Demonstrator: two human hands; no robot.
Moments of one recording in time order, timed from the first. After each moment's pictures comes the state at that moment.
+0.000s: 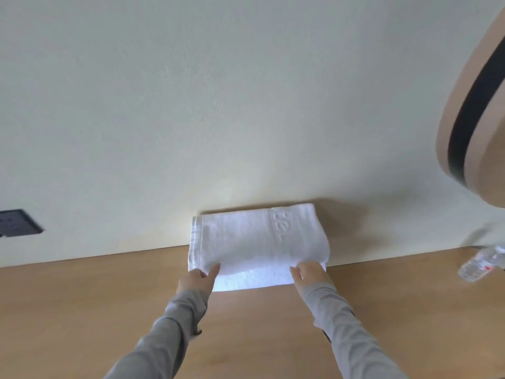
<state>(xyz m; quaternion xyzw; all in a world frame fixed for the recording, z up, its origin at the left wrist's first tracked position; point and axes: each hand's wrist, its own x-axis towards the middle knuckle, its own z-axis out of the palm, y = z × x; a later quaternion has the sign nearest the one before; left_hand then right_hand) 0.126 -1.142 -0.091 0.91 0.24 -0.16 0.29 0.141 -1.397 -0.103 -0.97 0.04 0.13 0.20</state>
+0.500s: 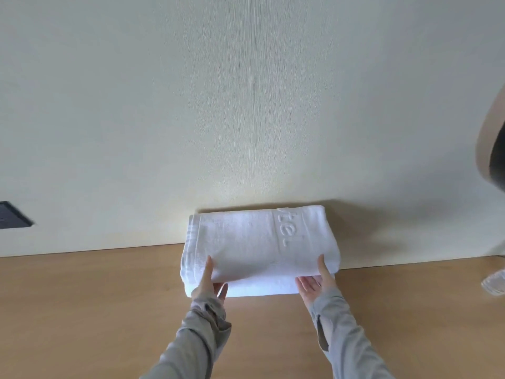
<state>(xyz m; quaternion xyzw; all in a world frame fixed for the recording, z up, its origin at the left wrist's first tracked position) 0.157 -1.184 -0.144 0.34 0.47 0.00 0.82 0.181 -1.407 -0.142 -0.30 0.40 0.10 0.86</state>
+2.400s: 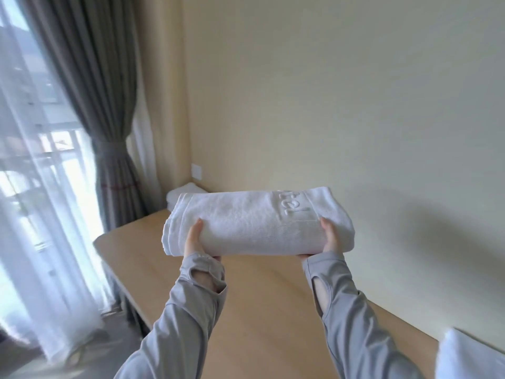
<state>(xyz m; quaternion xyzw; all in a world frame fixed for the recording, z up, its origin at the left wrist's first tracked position) -0.205 -0.706 0.073 0.23 0.32 0.42 0.82 -0.046 -0.847 0.091 -0.39 0.05 0.31 0.86</state>
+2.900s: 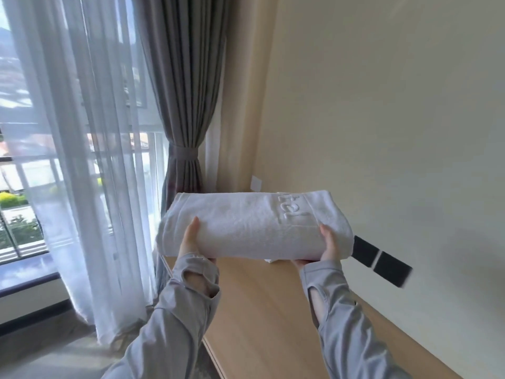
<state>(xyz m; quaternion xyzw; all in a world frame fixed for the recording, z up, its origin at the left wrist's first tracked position) -0.331 -0.598 0.098 0.08 0.35 0.55 0.75 -0.154 -0.687 0.104 -0.38 -0.02 0.40 0.83</state>
